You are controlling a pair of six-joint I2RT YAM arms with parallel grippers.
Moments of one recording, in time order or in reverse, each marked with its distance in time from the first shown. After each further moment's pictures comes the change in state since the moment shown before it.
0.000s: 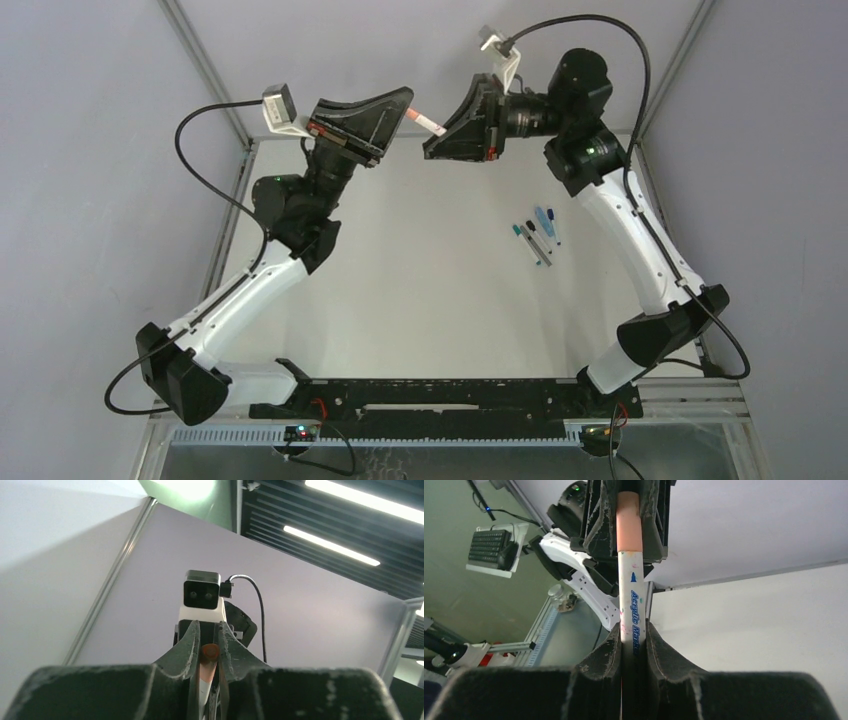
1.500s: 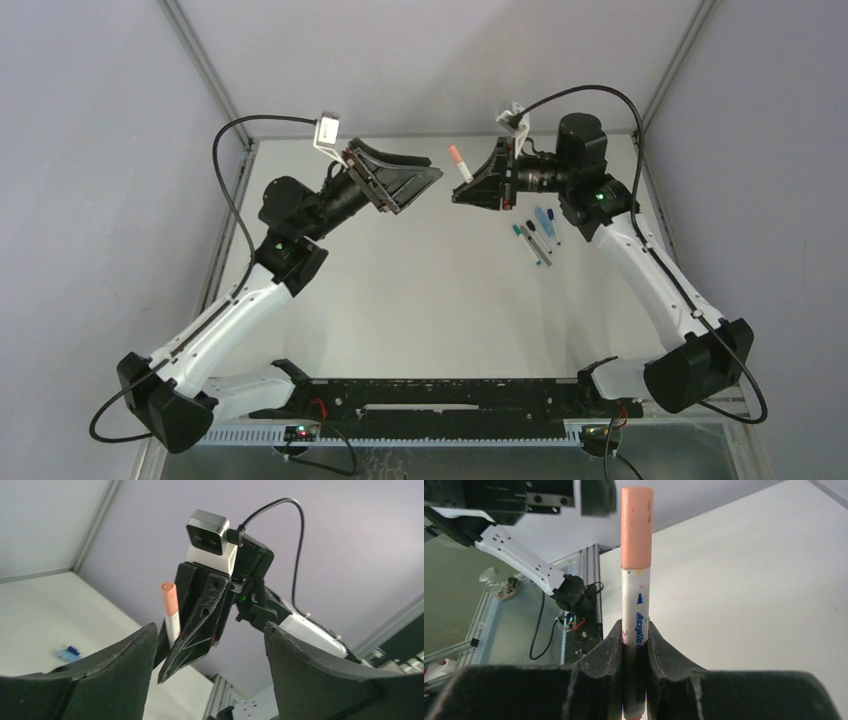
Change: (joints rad) left arm 0.024 -0.148 -0.117 -0.436 0.227 0.037; right arm -0.079 -0.222 -0.480 -0.107 0.130 -0.325
